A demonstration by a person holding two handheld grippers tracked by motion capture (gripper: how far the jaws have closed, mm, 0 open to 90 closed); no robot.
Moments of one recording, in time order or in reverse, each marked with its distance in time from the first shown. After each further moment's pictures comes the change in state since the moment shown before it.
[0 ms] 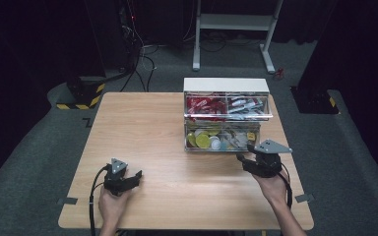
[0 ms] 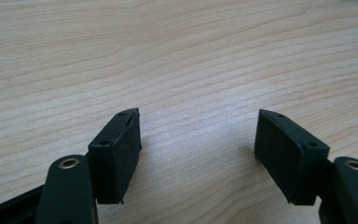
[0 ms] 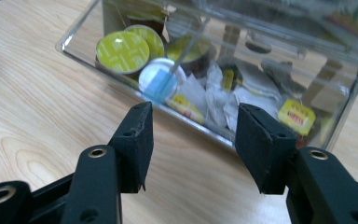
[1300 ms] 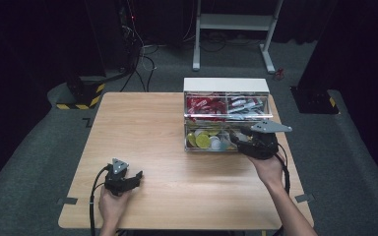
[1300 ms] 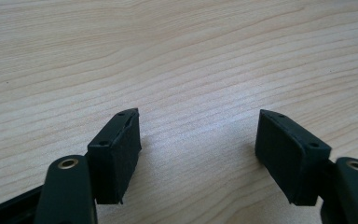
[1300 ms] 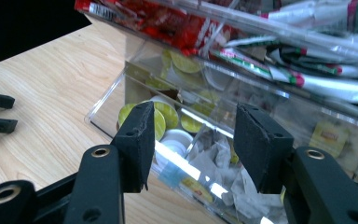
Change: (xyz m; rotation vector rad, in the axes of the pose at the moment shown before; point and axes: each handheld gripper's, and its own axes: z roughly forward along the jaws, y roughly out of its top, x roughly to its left) left arm -0.002 0.000 0.000 0.007 0.007 0.022; right arm 0.001 0.061 -0.003 -0.068 0.057 -0.001
